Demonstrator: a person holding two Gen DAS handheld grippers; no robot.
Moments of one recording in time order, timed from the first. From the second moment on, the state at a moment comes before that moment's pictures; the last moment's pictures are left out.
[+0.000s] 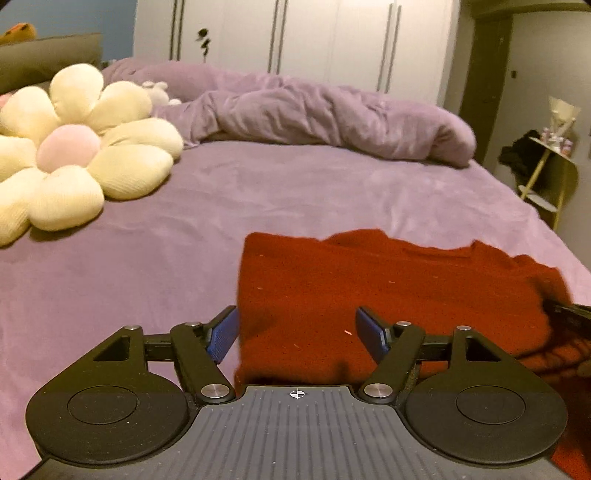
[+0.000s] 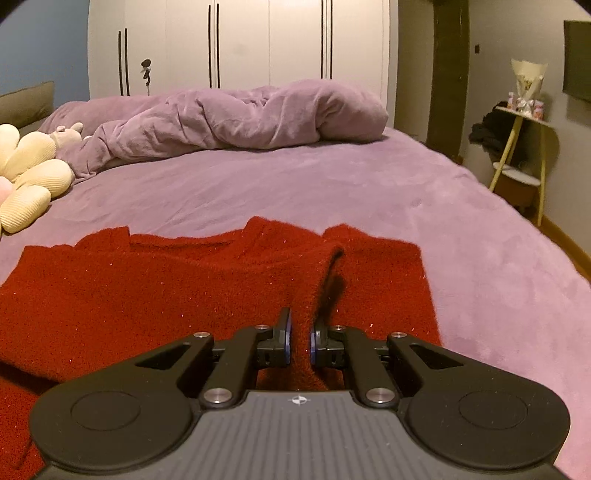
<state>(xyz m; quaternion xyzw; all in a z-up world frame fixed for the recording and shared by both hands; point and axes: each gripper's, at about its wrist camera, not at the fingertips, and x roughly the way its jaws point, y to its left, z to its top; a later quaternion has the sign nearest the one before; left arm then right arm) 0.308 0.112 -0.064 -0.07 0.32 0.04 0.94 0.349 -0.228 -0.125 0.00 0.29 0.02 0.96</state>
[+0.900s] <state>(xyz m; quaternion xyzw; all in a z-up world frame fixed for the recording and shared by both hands) 0.321 0.170 -0.097 -0.18 0.37 0.07 0.91 0.341 -0.241 -0.115 -0.01 0.29 -0.01 0.96</state>
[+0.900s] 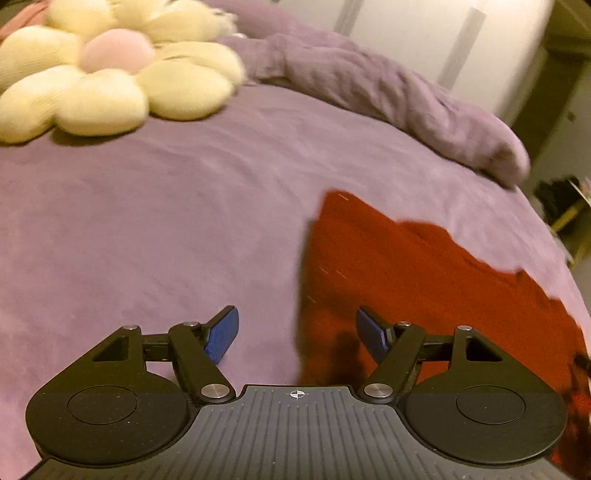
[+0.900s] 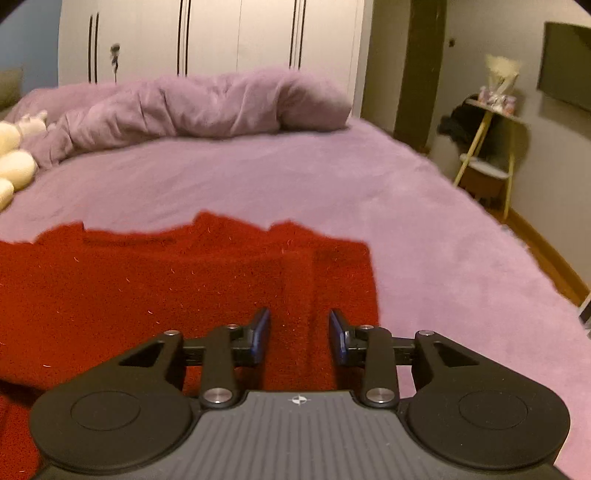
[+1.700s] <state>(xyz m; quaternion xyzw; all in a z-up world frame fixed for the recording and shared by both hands) 0.175 0.131 -0.104 -0.03 0.44 0.03 0.90 0.142 -0.289 -0.108 0.05 0.38 0.03 0.92</state>
